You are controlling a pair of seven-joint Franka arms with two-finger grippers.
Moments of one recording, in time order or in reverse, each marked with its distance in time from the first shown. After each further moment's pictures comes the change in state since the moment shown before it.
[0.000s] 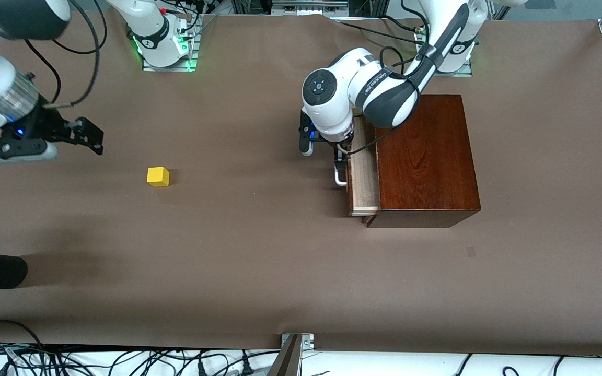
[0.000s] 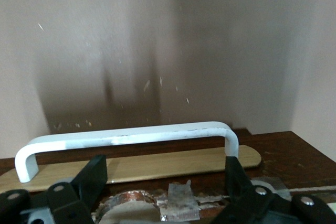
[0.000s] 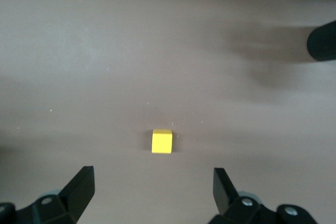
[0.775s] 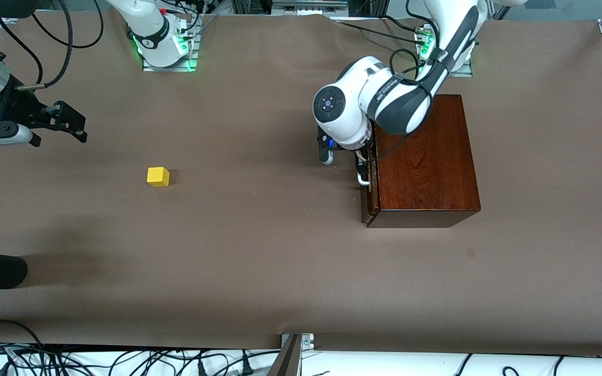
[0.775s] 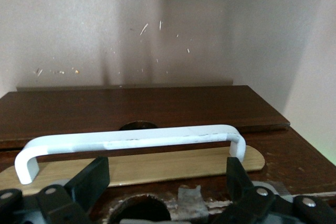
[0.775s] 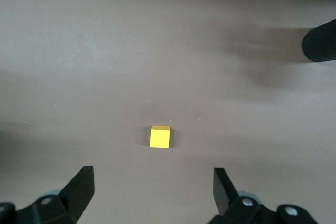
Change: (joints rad) left arm 0.012 0.000 0.053 0.001 0.008 -0.098 0.006; right arm 0.000 -0.026 -0.032 0.012 0.021 -0.017 -0.052
